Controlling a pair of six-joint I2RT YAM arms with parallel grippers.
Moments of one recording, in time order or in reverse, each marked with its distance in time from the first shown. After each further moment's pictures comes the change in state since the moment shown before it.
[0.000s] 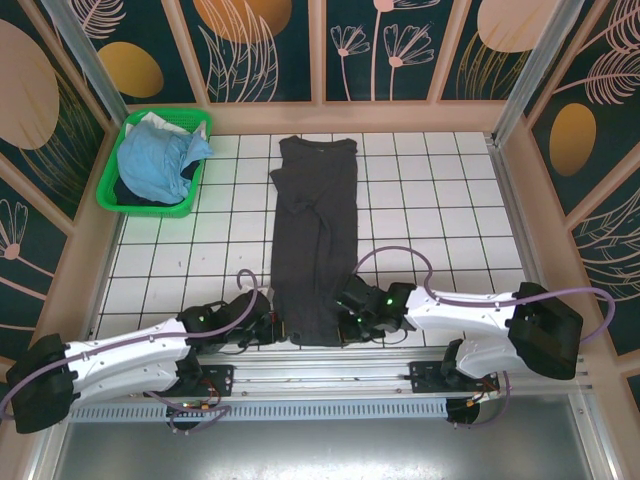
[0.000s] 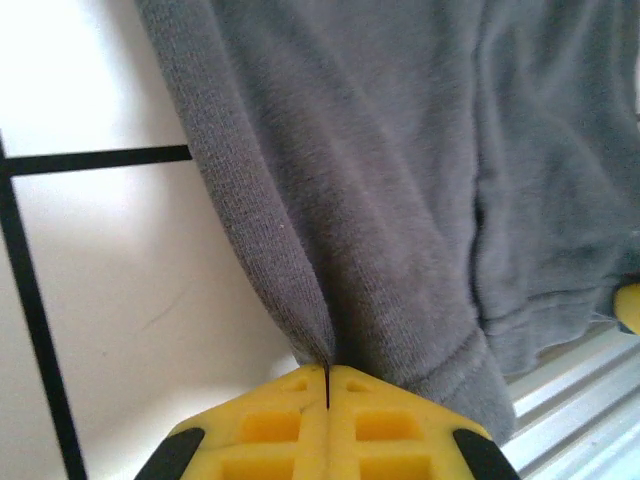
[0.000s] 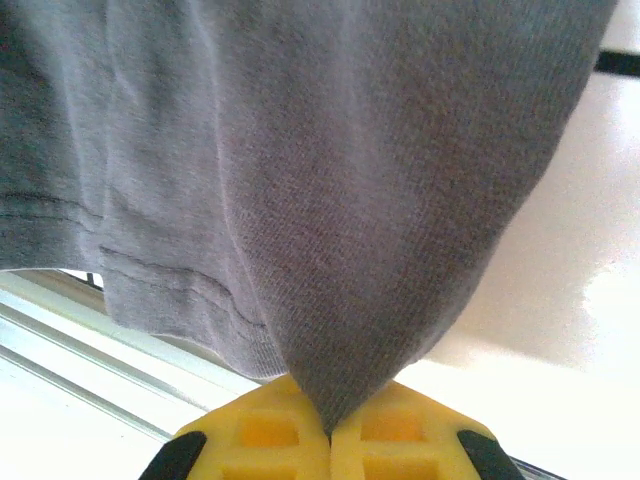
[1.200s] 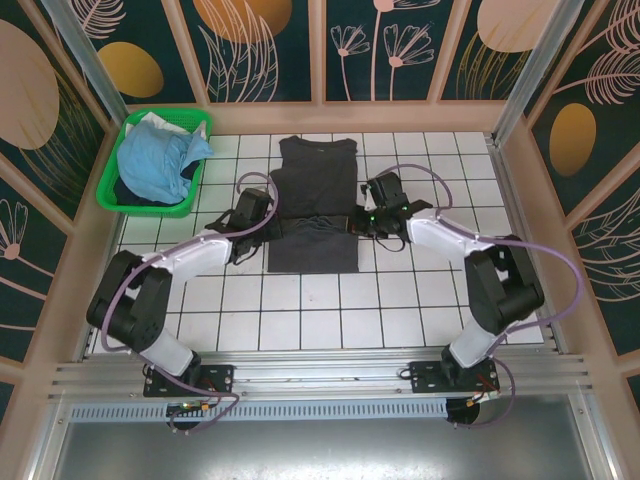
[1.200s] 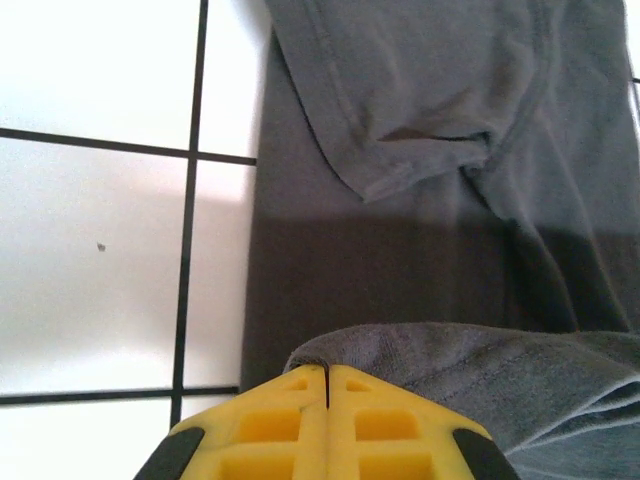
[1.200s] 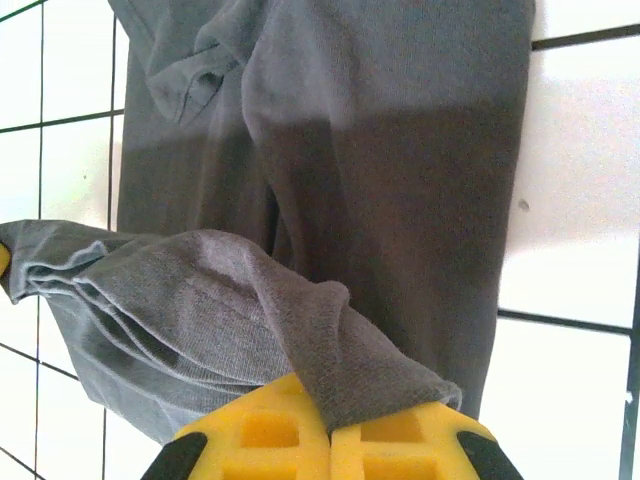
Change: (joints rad) left arm 0.573 0.725 0.581 0.266 -0.107 0.474; right arm -0.660 0.374 0.441 0.214 -0.116 -0.396
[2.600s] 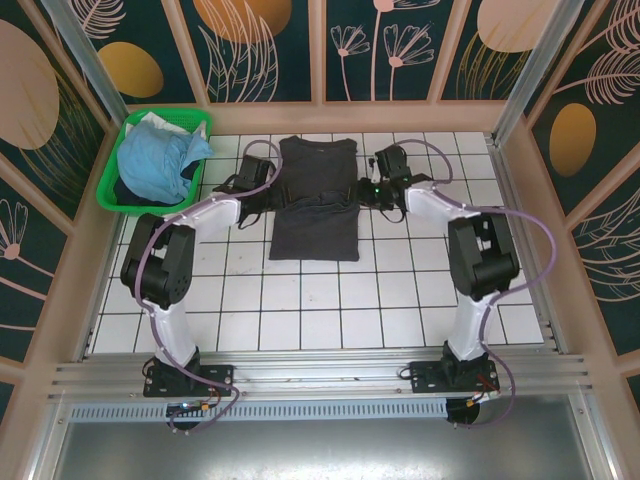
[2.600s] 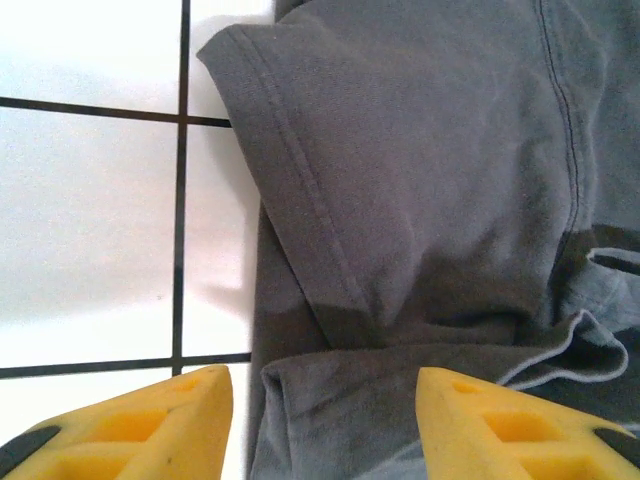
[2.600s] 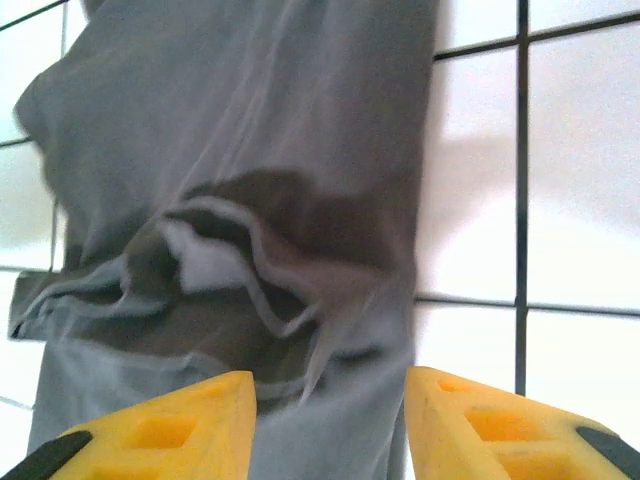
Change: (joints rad) left arm 0.109 0.268 0.348 -0.097 0.089 0.121; right arm -0.103 0.183 0.212 0.012 0.038 -0.089
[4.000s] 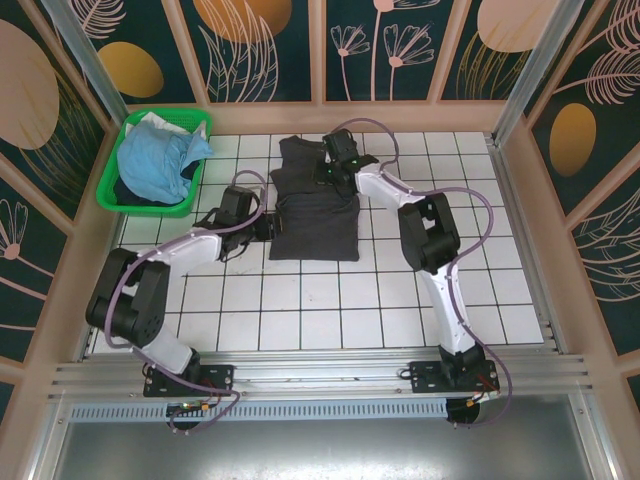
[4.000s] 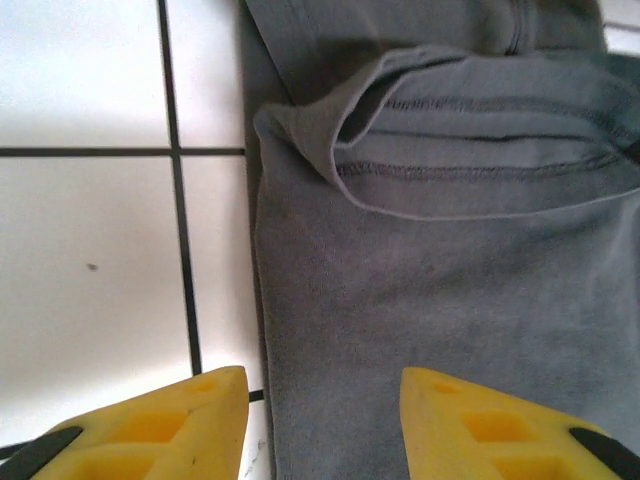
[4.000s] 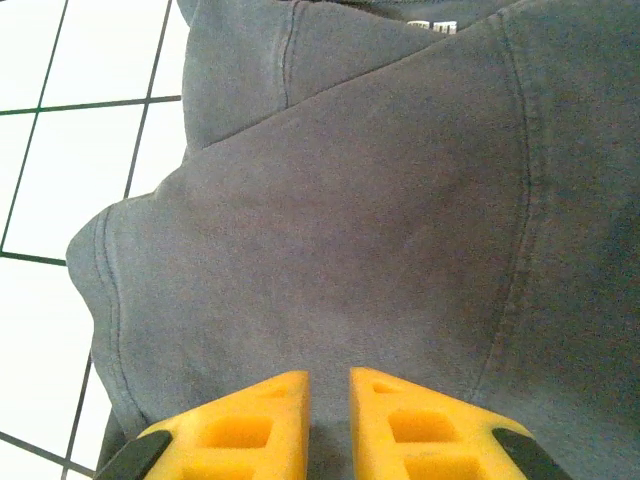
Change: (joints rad) left arm 0.000 -0.248 -0.380 0.134 0.133 0.045; right arm 0.144 0.472 0.634 -0.072 0.175 -0.021
